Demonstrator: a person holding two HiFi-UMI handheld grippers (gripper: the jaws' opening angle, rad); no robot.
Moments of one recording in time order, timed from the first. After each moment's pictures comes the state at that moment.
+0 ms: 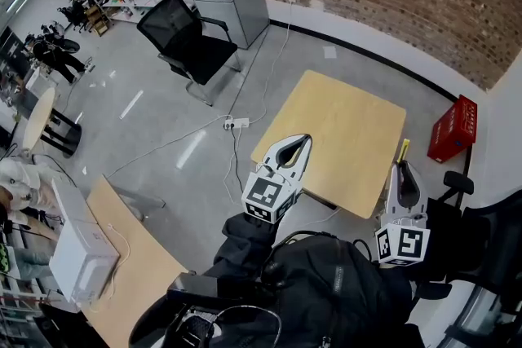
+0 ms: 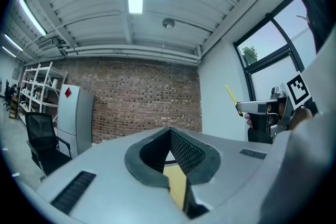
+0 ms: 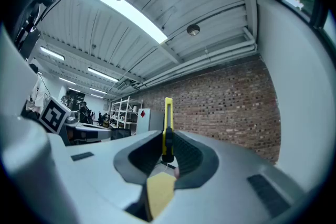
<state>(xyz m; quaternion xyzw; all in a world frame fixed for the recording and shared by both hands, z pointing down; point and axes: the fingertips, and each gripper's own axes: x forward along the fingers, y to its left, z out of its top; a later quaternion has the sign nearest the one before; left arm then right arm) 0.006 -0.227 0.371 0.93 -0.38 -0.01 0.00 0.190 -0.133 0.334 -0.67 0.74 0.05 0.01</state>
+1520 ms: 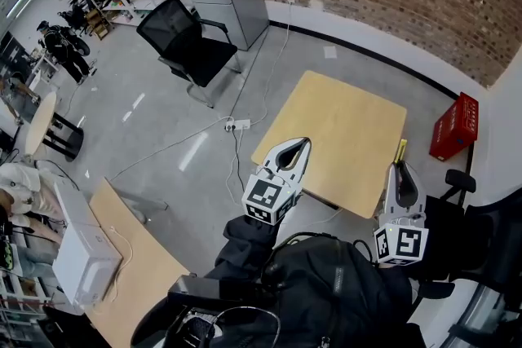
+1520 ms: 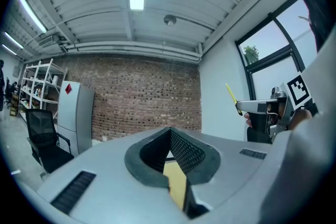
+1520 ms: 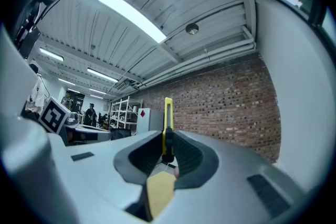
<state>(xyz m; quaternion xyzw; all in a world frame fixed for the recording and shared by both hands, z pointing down) 0.010 -0.226 0.383 0.93 -0.38 0.00 0.02 0.193 -0.134 0.343 -0.67 0.74 0.04 0.01</state>
